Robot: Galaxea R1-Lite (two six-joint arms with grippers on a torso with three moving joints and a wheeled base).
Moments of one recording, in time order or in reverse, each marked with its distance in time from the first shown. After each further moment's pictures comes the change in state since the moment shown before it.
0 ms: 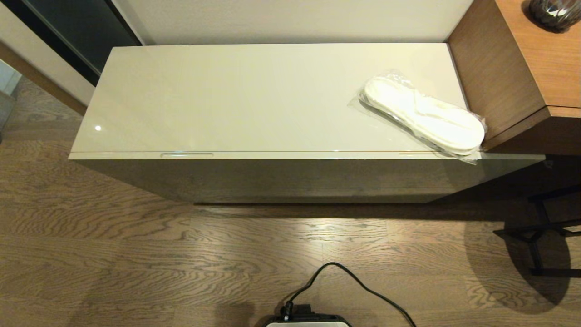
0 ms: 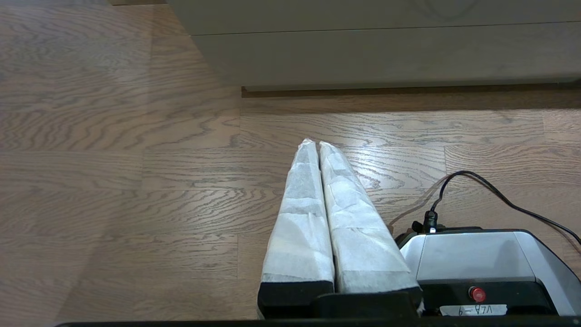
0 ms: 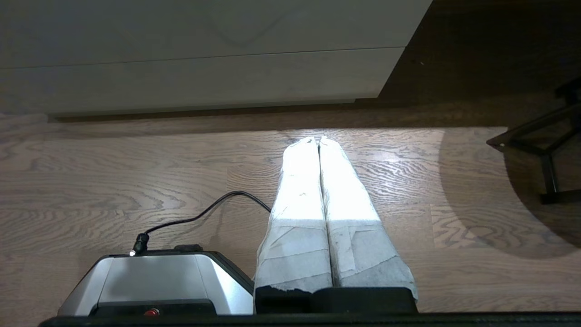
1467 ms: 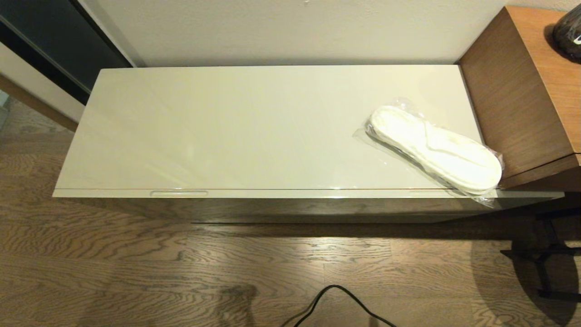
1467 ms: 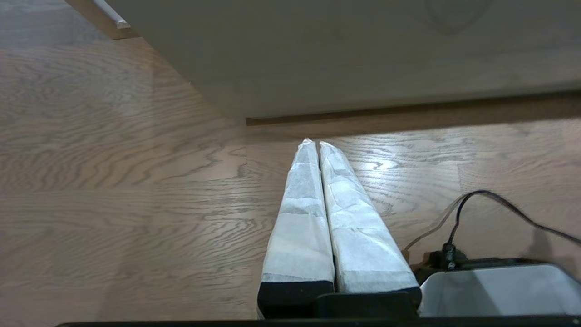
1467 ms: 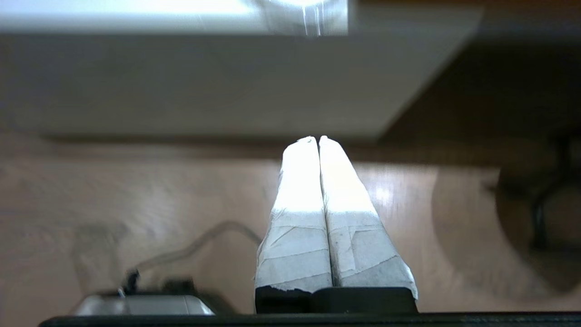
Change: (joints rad) left arm 0.000 0.000 -0.005 0.013 -0.006 0.070; right arm 0.000 0.000 -0.130 0.108 0.015 -0.055
